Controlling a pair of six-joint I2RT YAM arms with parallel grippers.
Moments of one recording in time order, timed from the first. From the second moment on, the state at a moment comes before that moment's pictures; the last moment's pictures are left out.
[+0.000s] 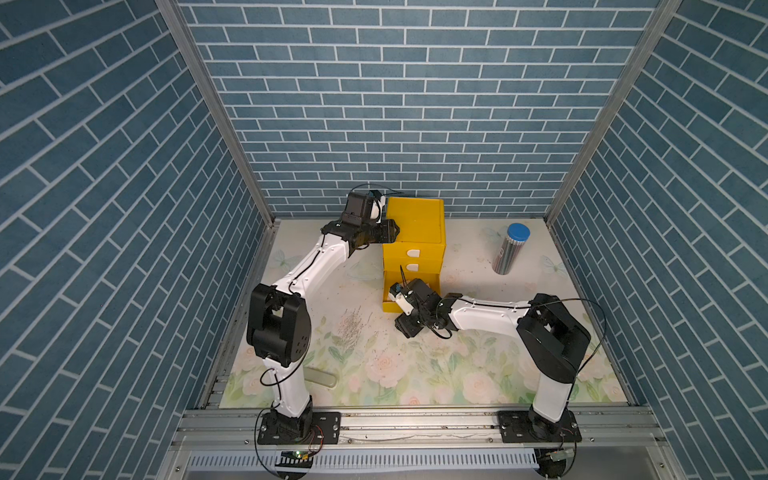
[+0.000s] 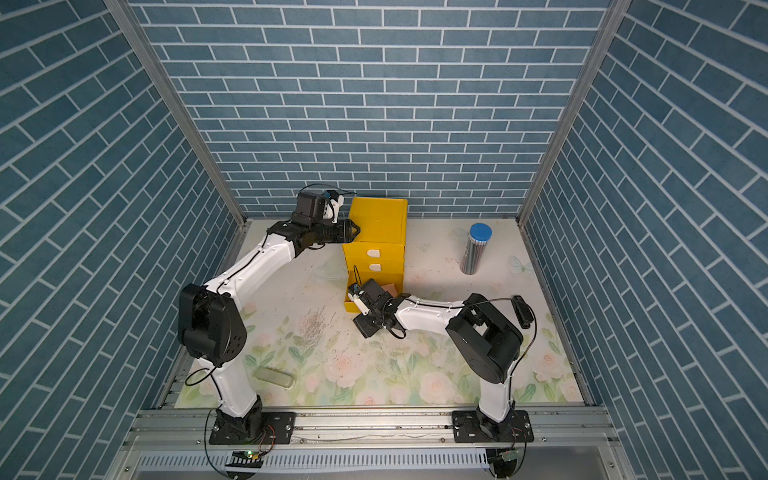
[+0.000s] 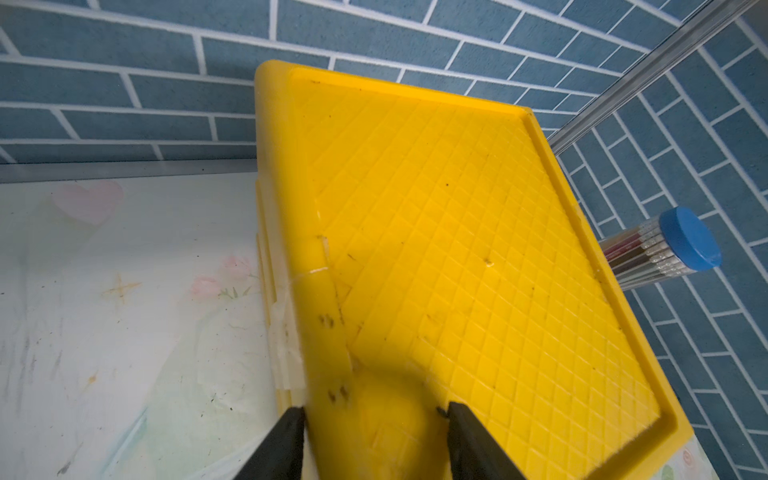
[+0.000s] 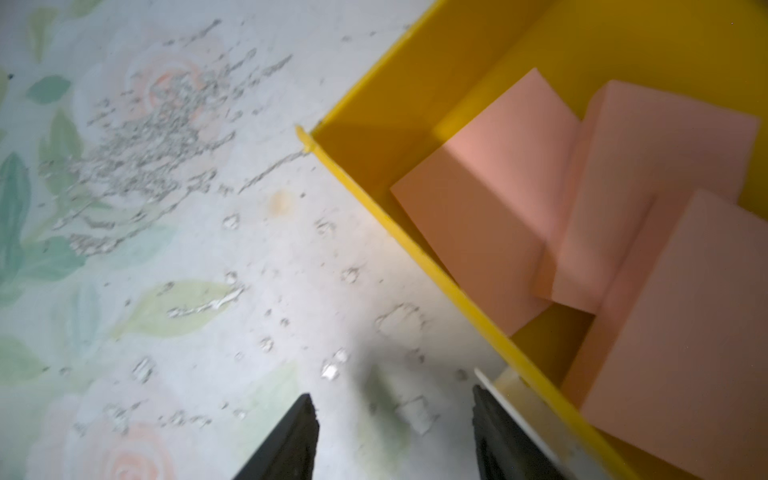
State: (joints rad) left arm -0.38 1.85 1.64 -0.45 0.24 -0.31; right arm 0.93 1.85 1.13 -0.26 -0.02 0.10
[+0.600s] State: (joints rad) left arm -0.39 1.78 1.54 -0.39 0.20 -0.33; right arm 0.89 2.04 1.25 -0.06 0.37 -0.08
